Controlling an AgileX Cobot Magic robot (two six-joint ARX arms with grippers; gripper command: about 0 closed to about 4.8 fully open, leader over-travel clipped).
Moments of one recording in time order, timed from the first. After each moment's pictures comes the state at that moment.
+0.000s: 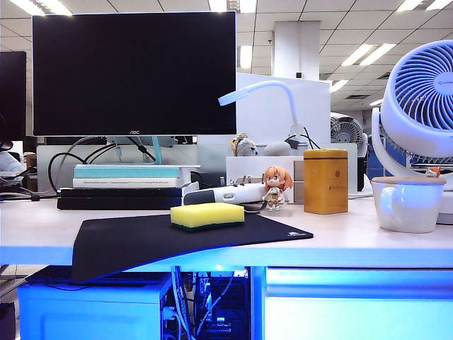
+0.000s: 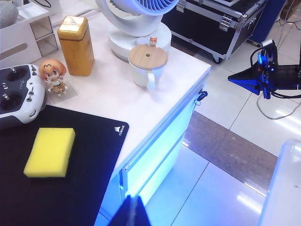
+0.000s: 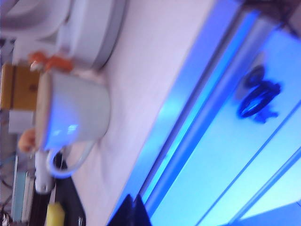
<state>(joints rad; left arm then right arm) -0.48 0.97 1.20 -0.69 0.49 0.21 -0.72 1.05 0.14 0.36 -0.71 0.87</state>
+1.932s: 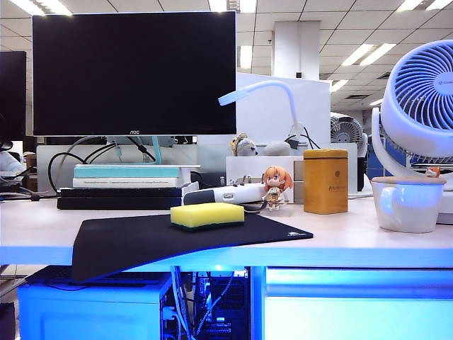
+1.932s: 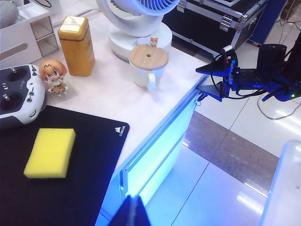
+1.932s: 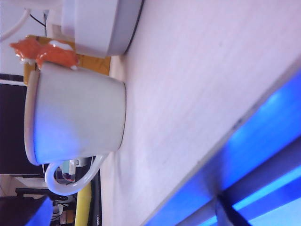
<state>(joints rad) -0.48 0.98 1.20 -0.68 0.49 0.21 -0.61 2.05 0.37 1.33 -0.95 1.06</state>
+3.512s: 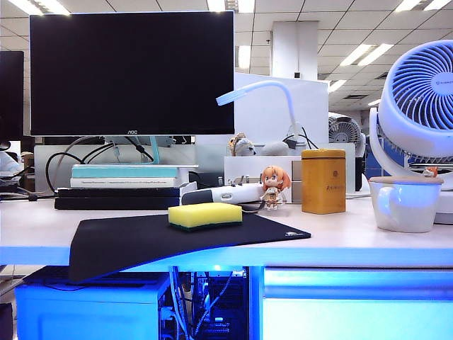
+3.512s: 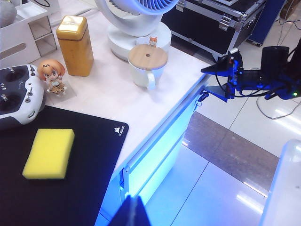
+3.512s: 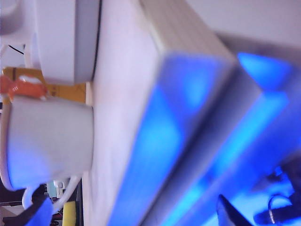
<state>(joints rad) -0.48 0.98 1.20 -0.69 0.49 0.21 -0.70 2.07 0.39 1.25 -0.94 1.01</state>
